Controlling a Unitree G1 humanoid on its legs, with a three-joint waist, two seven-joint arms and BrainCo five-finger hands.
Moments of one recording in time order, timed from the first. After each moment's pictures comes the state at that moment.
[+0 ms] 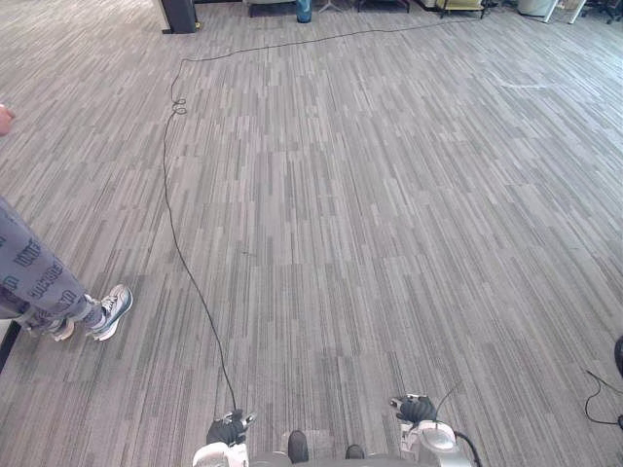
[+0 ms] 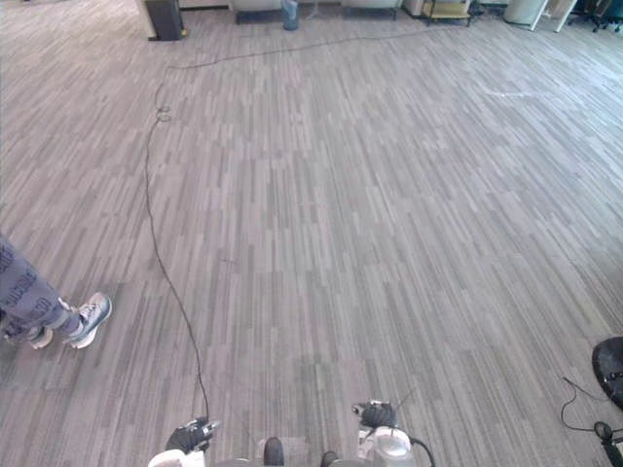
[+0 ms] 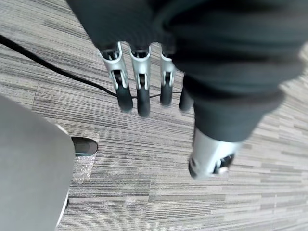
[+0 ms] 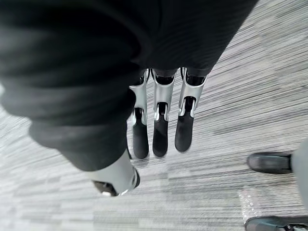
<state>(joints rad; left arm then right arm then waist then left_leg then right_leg) 0.12 0.06 0.10 0.96 -0.16 -0.08 0.11 0.02 -0.03 -0.10 0.98 0.07 -0.07 -0.17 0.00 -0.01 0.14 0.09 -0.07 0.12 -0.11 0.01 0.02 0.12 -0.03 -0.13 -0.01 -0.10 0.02</state>
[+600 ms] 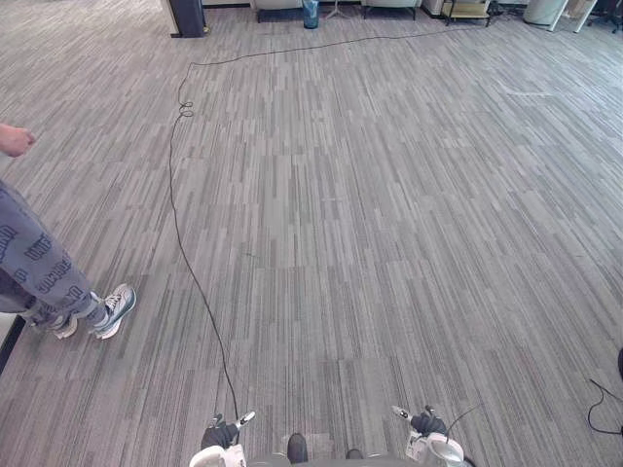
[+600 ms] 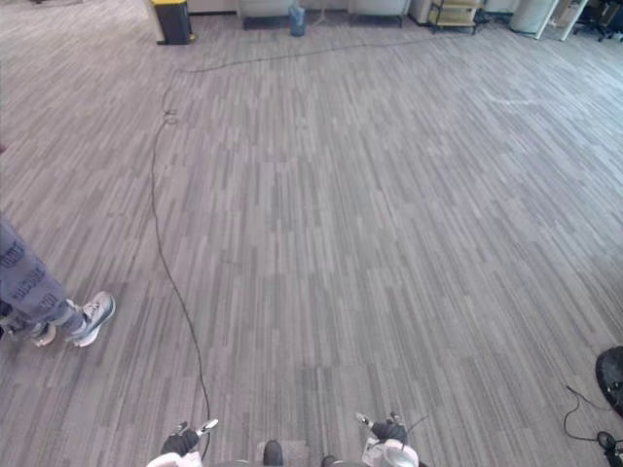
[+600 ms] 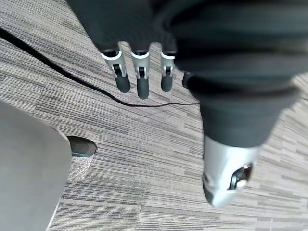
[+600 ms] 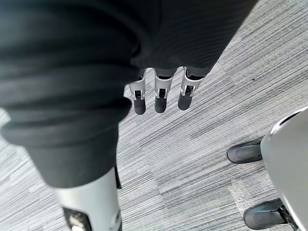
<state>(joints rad) 0.10 0.02 0.22 1.01 -0.12 -0.08 0.10 0.02 0.00 -0.23 1.05 0.16 -0.06 -0.16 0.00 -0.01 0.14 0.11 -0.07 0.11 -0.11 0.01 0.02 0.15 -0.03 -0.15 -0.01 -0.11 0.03</state>
